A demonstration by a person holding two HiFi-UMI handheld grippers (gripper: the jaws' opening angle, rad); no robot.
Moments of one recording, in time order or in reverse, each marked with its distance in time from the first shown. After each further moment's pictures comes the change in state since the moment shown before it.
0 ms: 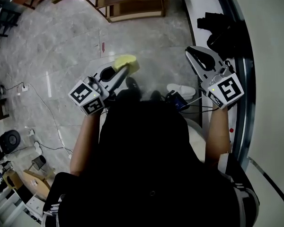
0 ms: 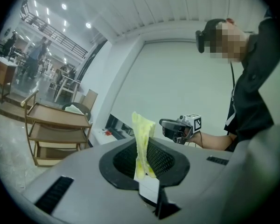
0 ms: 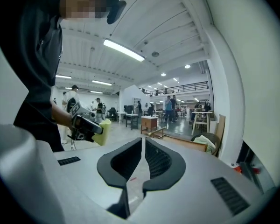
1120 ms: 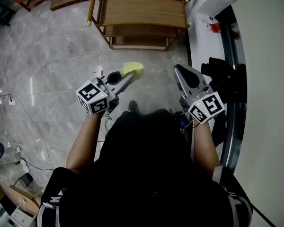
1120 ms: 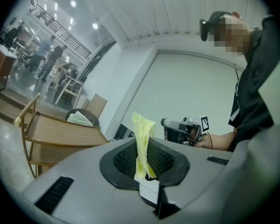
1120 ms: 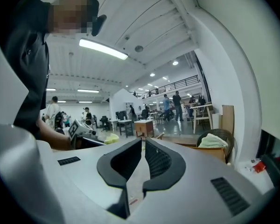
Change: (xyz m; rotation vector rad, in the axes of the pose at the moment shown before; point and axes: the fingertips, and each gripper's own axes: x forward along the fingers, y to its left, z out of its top) left arm 0.026 0.274 0.107 -0.035 -0.076 -0.052; right arm 0.287 -0.086 0.043 0.173 -0.045 -0.057
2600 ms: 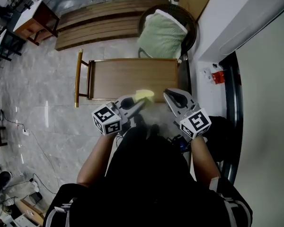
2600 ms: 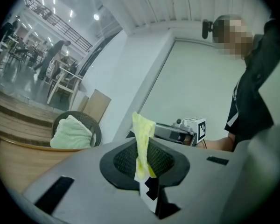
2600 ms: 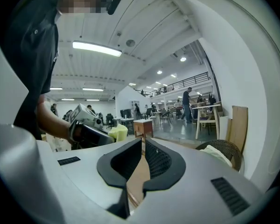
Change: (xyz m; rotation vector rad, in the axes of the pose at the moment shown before) left arm 0.320 0.205 0.135 -0.031 0.067 0.024; right arm 0.186 -0.342 0.042 -0.052 0.031 0.131
